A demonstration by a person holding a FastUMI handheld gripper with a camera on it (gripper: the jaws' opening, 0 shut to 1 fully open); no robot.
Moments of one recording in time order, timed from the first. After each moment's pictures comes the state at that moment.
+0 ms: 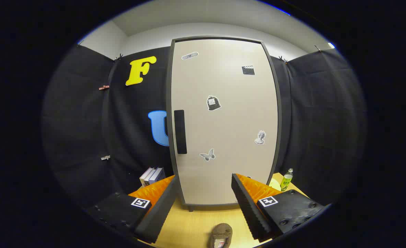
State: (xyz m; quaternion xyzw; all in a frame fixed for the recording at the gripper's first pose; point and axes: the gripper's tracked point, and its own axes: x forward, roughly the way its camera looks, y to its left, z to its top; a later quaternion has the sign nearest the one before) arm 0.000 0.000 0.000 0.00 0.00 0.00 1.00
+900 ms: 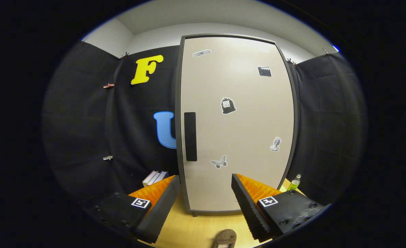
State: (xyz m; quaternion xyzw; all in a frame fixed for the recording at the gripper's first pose) arm 0.042 0.029 0.005 -0.02 0.00 0.02 1.00
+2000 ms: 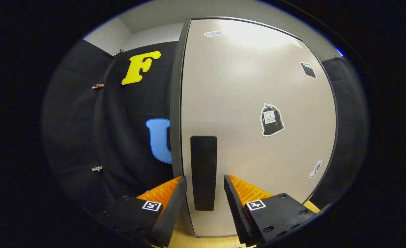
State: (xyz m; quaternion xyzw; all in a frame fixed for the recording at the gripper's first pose) arm 0.192 0.073 0.046 -0.02 -0.02 0.01 1.00
